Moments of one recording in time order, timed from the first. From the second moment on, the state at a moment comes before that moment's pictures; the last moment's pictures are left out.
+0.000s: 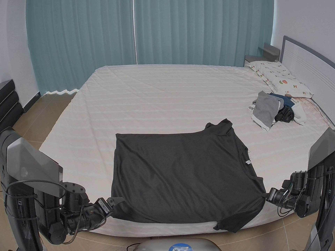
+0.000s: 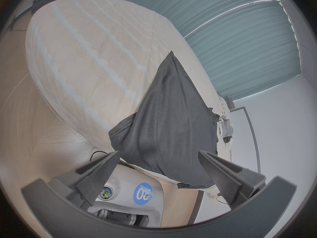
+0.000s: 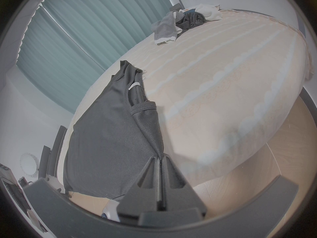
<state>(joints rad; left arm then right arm) -0.35 2.24 -0.02 -1.55 -0.11 -1.05 -0.12 2.44 -0.15 -1.55 0.26 0.44</state>
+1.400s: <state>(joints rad) -0.34 2.28 -0.02 -1.55 -0.05 -0.94 -0.21 2.42 -0.20 -1.55 0.21 0.43</state>
